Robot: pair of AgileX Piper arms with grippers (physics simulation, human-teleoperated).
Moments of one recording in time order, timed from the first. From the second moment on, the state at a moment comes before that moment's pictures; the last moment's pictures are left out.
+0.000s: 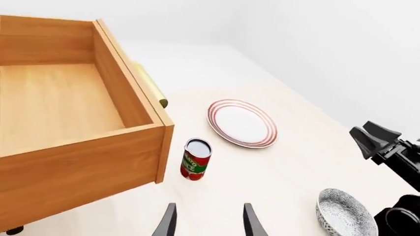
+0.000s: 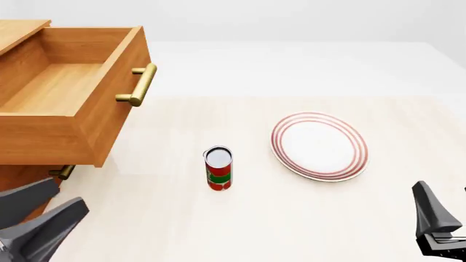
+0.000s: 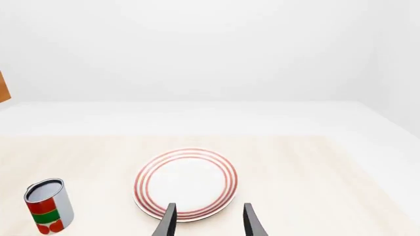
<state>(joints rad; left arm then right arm) -0.61 0.13 -0.34 0.41 -0.25 0.00 0.02 0.00 -0.01 0.00</state>
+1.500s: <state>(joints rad) -0.98 0.85 -0.34 -0.04 -0.54 0.00 0.02 -0.01 -0.01 0.00</state>
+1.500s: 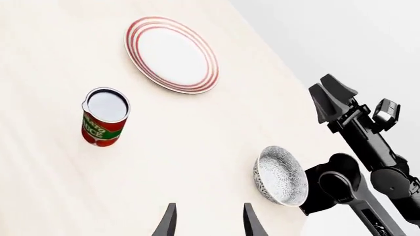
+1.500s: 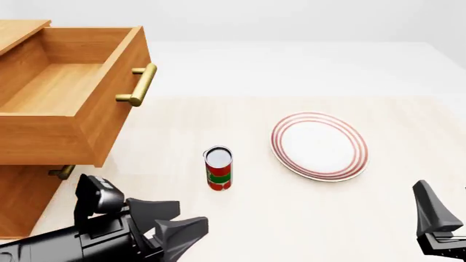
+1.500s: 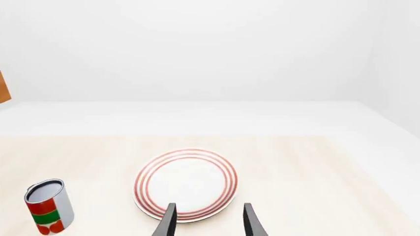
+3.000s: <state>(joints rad) -1.21 1.24 -0.51 -0.19 -0.65 0.00 0.02 -0.01 -0.01 0.00</state>
